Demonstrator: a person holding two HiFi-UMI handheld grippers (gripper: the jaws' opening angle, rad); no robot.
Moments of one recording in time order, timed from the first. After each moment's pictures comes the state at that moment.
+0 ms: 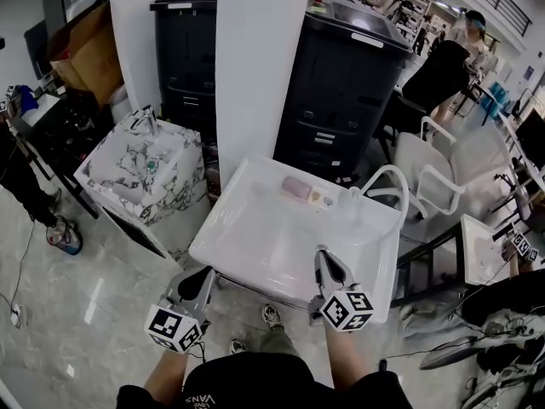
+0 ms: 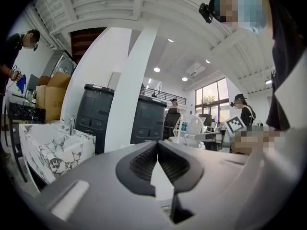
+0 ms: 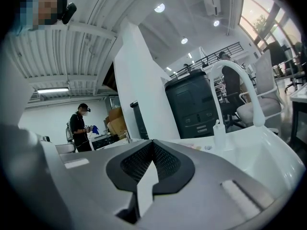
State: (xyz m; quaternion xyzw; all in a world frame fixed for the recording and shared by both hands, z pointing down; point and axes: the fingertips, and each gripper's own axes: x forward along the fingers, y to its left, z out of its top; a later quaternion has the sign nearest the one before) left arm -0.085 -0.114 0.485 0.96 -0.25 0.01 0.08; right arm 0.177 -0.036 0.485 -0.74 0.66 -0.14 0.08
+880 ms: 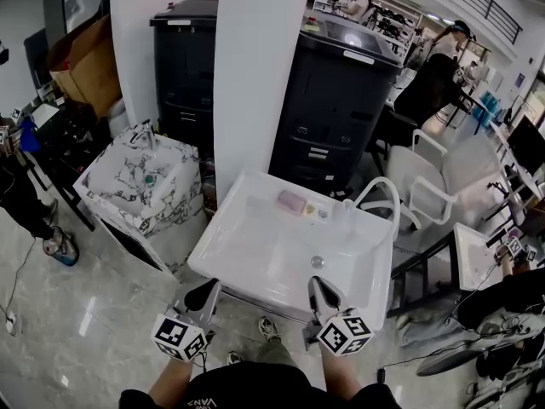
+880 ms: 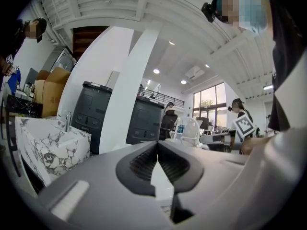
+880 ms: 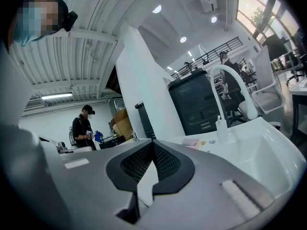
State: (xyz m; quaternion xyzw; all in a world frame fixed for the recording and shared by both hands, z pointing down) left arm -0.076 -0.101 0.486 0.97 -0.23 -0.01 0.10; right arm 0.142 0.000 0.475 -0.72 0.67 -0.16 0.10
